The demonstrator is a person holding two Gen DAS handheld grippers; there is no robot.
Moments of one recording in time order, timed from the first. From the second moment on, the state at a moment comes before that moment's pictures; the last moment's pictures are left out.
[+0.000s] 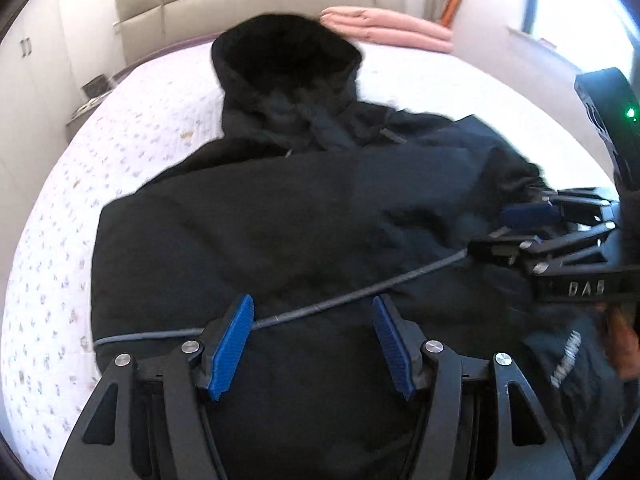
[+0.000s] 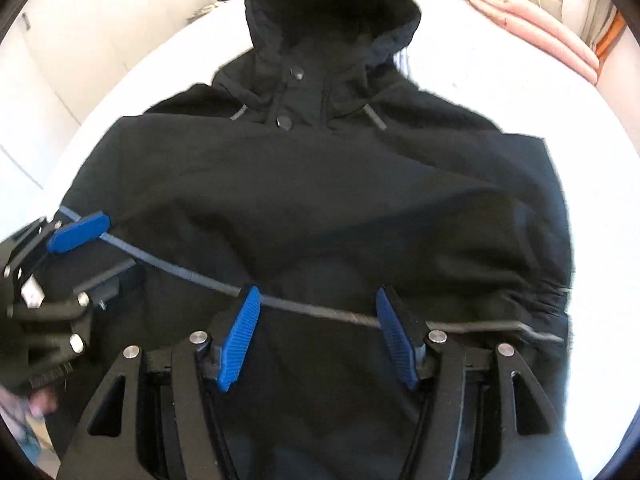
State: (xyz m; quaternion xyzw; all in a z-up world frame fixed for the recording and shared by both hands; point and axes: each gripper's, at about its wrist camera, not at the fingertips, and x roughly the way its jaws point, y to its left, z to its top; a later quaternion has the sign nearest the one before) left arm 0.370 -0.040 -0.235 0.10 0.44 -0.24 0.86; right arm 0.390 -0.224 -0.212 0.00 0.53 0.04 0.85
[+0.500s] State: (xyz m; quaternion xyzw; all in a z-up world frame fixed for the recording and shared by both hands) left arm 0.372 -0.007 -0.246 0.08 0.48 -0.18 0.85; right arm 0.369 -0.286 -0.227 0.06 0.56 0.01 0.83
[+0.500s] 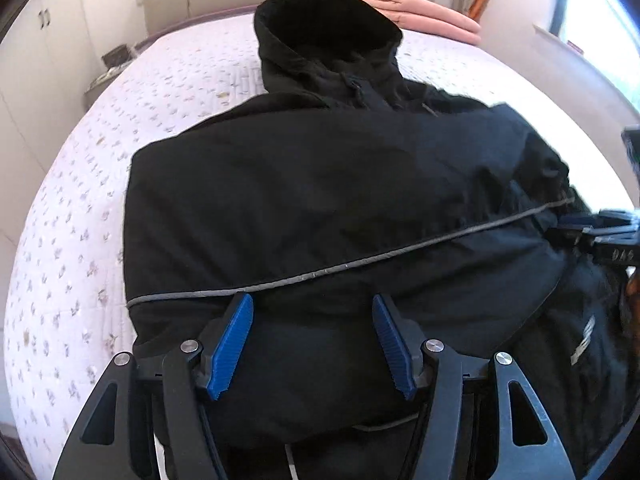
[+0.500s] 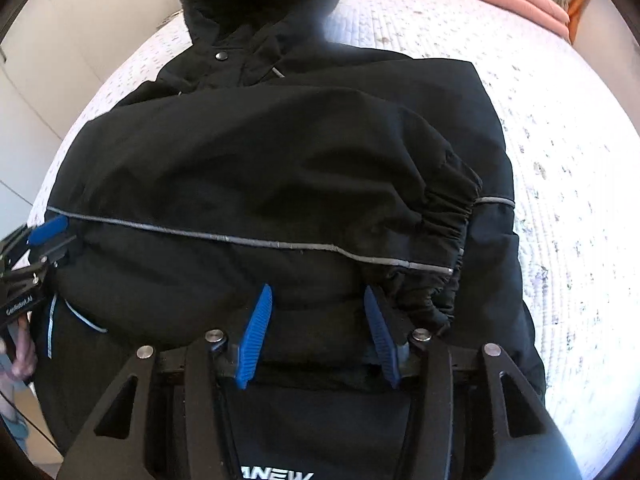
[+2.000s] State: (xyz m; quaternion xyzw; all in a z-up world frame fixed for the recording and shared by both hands) left arm 0.747 -0.072 -0.188 -0.02 0.51 -0.17 0.84; right arm 0.736 -0.368 -0.169 0.18 0.52 0.01 0.83
